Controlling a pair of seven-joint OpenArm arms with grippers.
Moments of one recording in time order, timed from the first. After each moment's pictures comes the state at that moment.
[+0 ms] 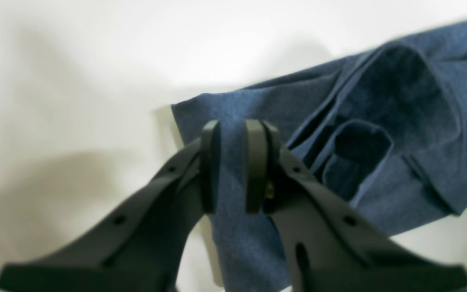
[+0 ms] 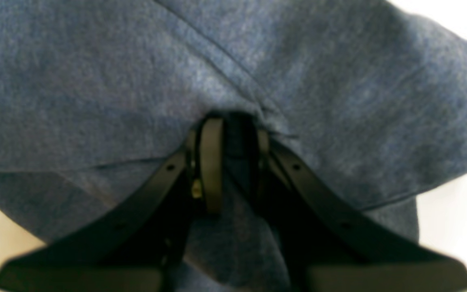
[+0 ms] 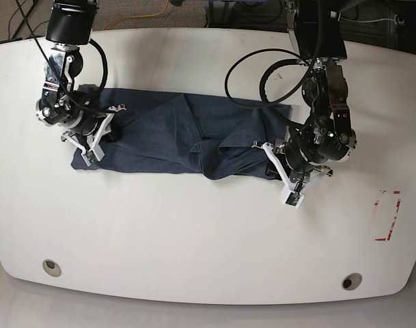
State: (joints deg) left arm -8.6 0.9 -4.8 98.2 -11.2 -24.8 67.5; right arm -1.1 16.9 15.2 80.8 17.8 40.5 -50.7
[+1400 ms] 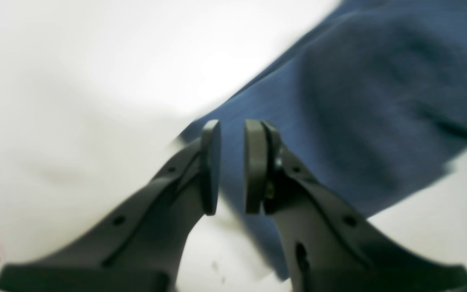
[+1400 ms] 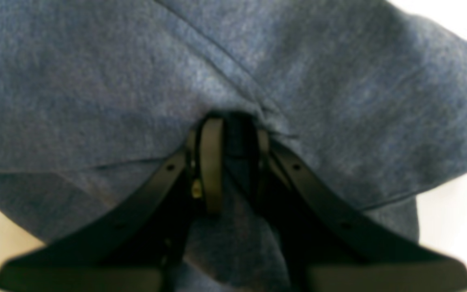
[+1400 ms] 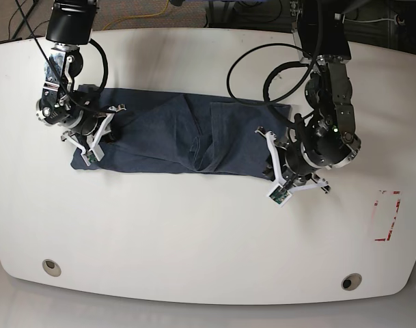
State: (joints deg) left arm -9.3 -0.5 -2.9 104.4 -10.9 -41.8 72.3; right arm -1.1 16.9 15.2 80.8 17.8 40.5 -50.7
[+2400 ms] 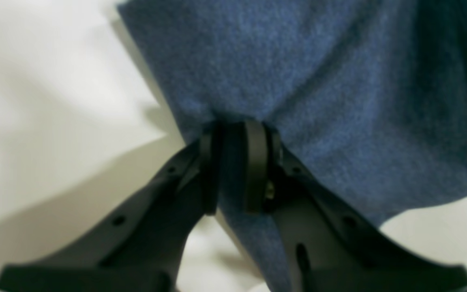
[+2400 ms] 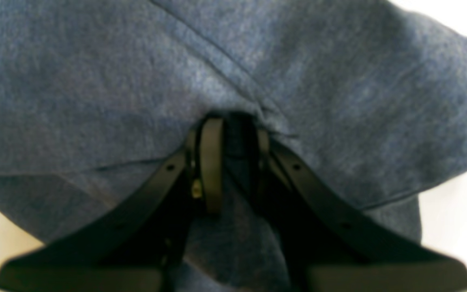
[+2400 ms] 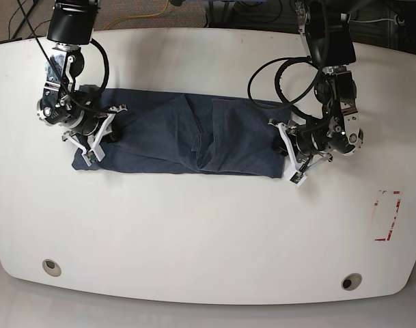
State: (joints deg) left arm -9.3 -2.4 -11.4 80.6 -12.6 -41.9 63.5; right arm -1.0 16.4 15.3 80.8 17.8 40.5 -50.7
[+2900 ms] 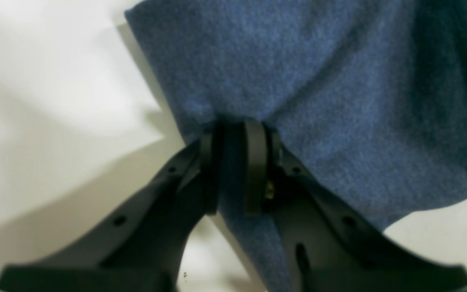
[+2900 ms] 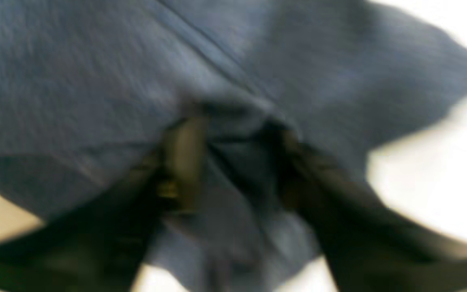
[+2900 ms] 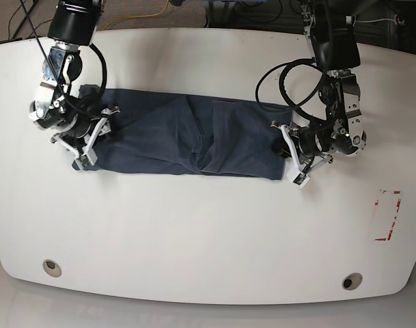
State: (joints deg) left arm -9.7 -5.1 -11.3 77.8 -15.1 -42.3 61.2; right arm 0.6 14.2 21.5 90.1 17.0 40.5 -63.2
